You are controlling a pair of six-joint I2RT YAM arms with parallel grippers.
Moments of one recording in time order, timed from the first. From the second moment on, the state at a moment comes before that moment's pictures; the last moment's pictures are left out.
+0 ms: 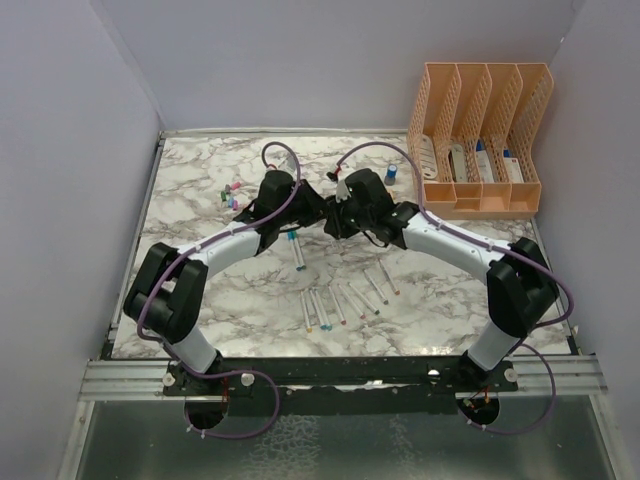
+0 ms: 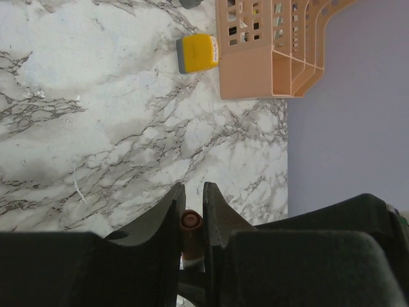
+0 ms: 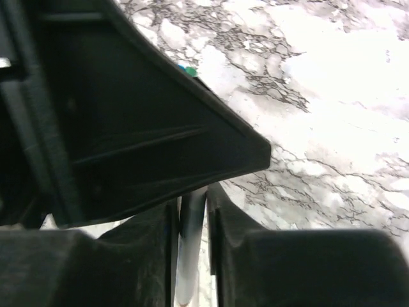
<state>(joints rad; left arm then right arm) -0.50 1.63 0.98 0.22 0.29 -0.99 0.73 1.68 1.24 -0.21 -0.10 0.23</state>
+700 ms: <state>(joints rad) -0.33 1.85 1.33 0.13 0.31 -0.89 0.73 1.49 1.03 -0.22 -0.06 0.26</state>
